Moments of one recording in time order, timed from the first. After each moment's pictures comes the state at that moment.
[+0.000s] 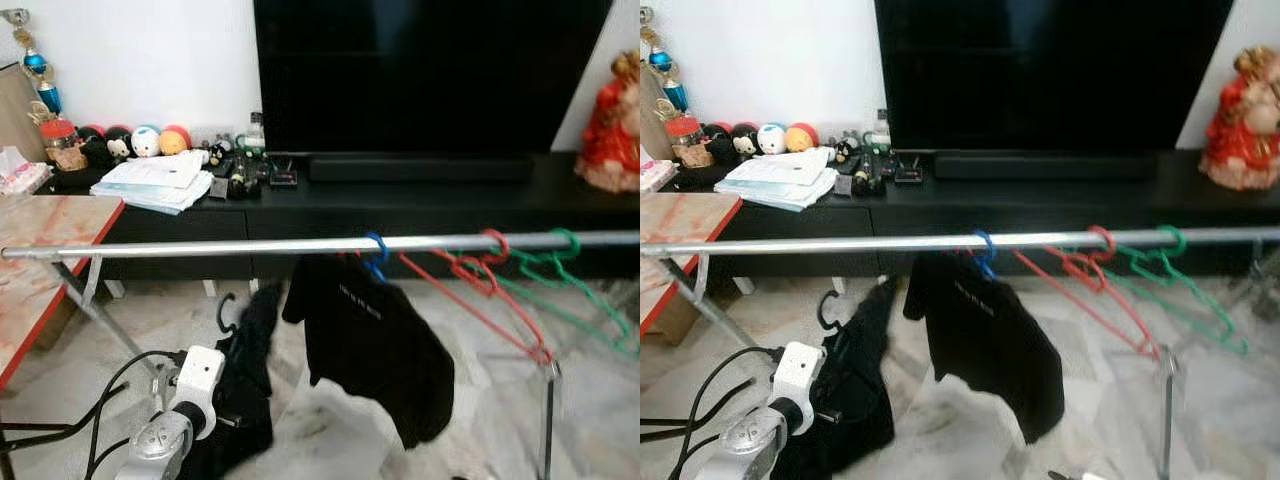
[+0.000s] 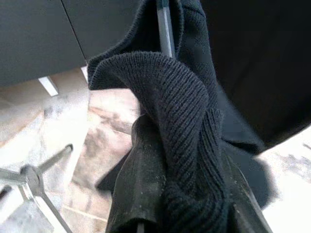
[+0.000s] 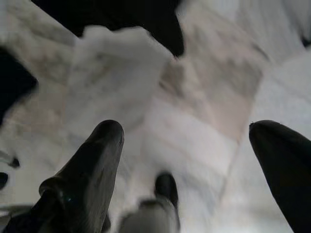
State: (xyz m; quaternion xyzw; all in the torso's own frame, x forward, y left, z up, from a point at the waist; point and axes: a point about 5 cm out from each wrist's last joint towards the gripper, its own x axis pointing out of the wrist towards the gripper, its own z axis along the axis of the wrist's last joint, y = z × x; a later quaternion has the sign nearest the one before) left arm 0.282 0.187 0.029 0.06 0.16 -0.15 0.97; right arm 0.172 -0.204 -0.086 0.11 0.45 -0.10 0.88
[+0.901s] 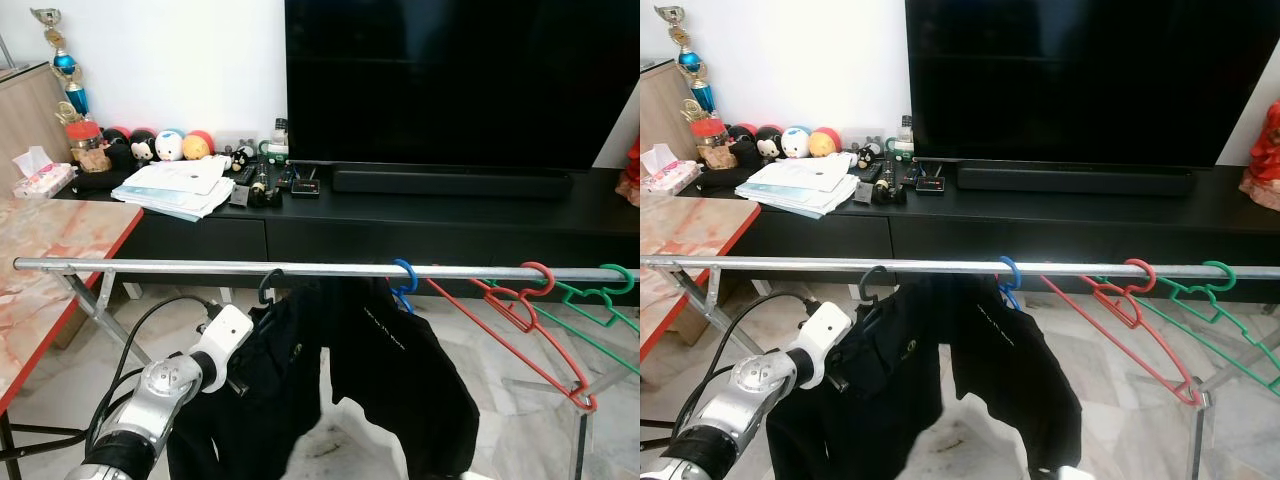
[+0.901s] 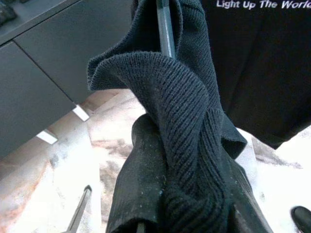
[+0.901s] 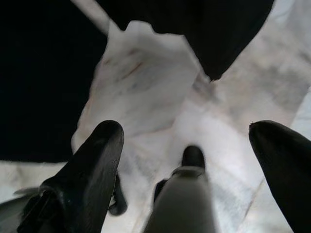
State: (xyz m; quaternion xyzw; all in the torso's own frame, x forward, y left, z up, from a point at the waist) left arm 0.329 0.169 0.070 0.17 0.14 -0.29 0.93; right arm 0.168 -0.171 -0.092 0.10 0.46 -0.06 0.88
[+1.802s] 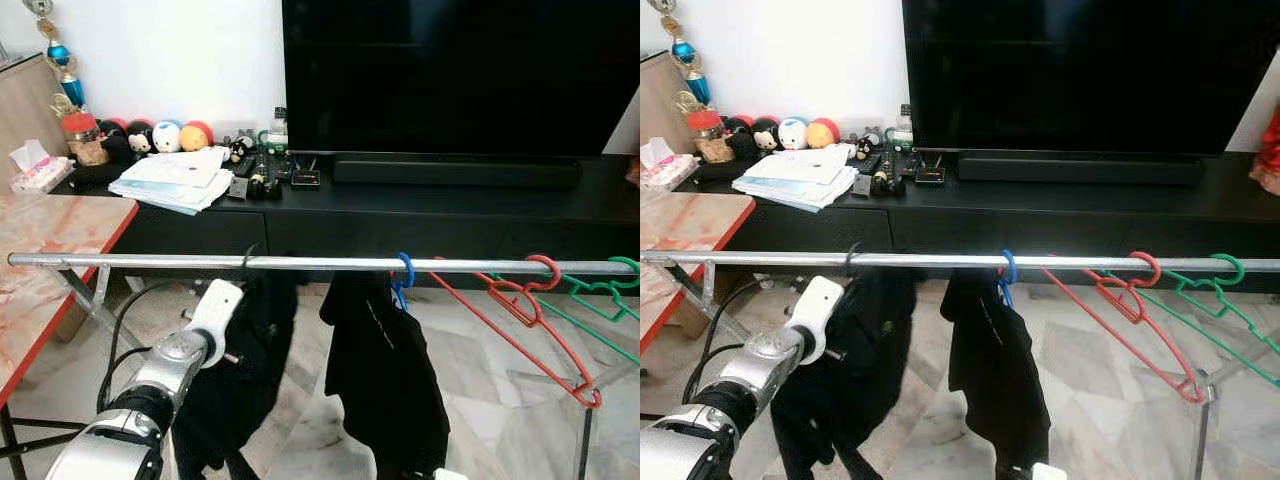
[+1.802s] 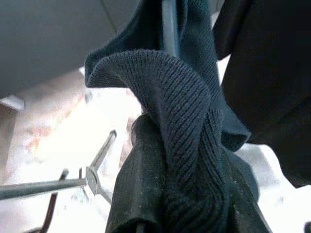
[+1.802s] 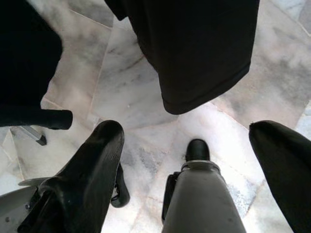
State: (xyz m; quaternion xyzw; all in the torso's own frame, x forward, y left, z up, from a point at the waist) left arm 0.353 0.189 0.068 0.13 0.23 -0.12 0.96; right arm 0.171 -0.160 -0.092 0.09 0.46 -0.06 0.88
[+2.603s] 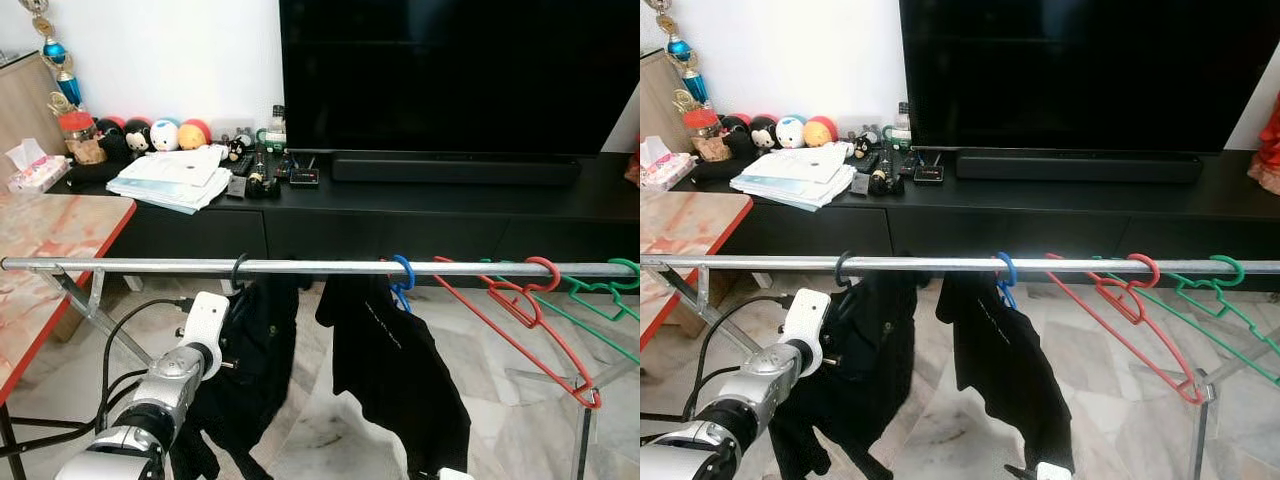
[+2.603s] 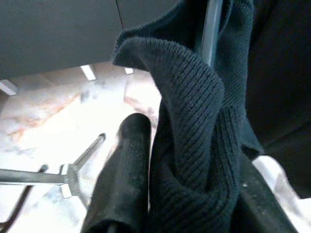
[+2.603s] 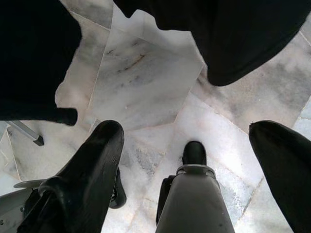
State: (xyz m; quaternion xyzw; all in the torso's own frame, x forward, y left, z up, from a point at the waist) left arm 0.344 0.187 0.057 0.04 0.19 -0.07 0.98; right arm 0.174 -0.165 -0.090 0.08 0.46 -0.06 0.88
